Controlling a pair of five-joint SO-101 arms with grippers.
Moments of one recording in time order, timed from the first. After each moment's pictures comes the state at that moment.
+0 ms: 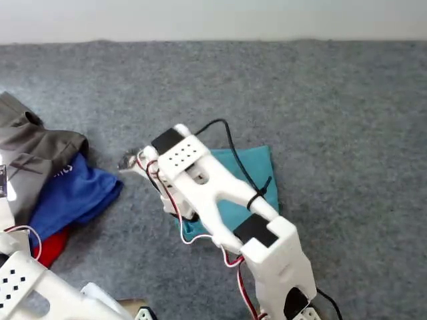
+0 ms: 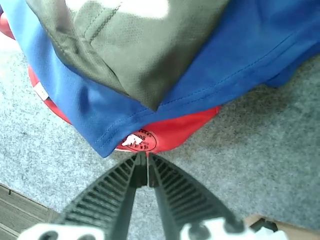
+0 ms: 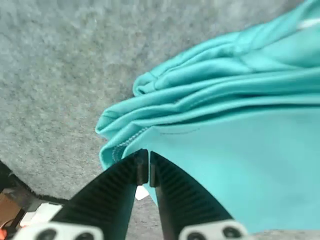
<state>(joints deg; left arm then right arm) -60.0 -53.0 43.5 89.0 -36.4 -44.8 28.0 -19.1 100.6 27.1</state>
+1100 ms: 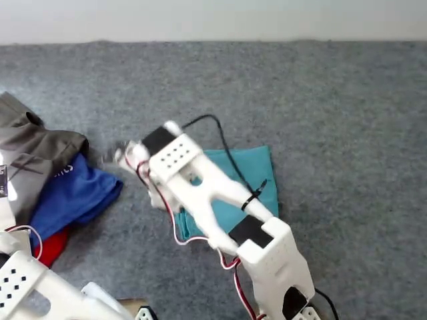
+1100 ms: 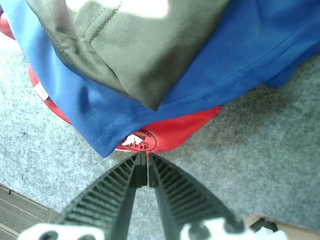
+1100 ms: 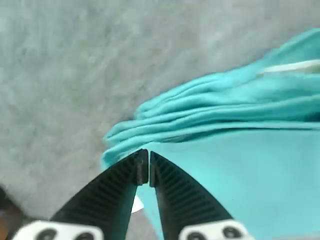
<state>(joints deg) -60.0 -53.0 43.5 89.0 -36.4 -46.2 30.1 -30.2 100.5 26.7</state>
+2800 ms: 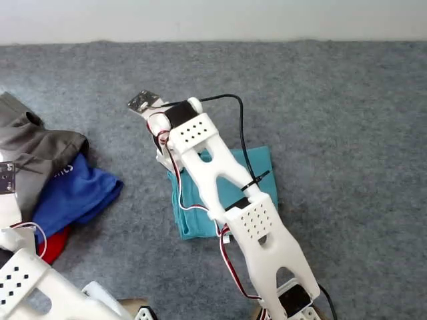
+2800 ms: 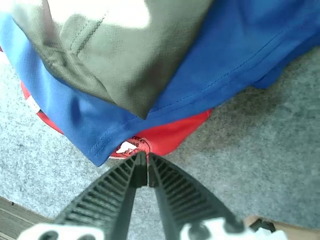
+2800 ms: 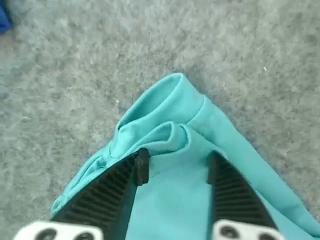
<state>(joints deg) -57.1 -53.0 43.6 89.0 -36.4 -37.1 57.0 -63.3 98.5 13.9</state>
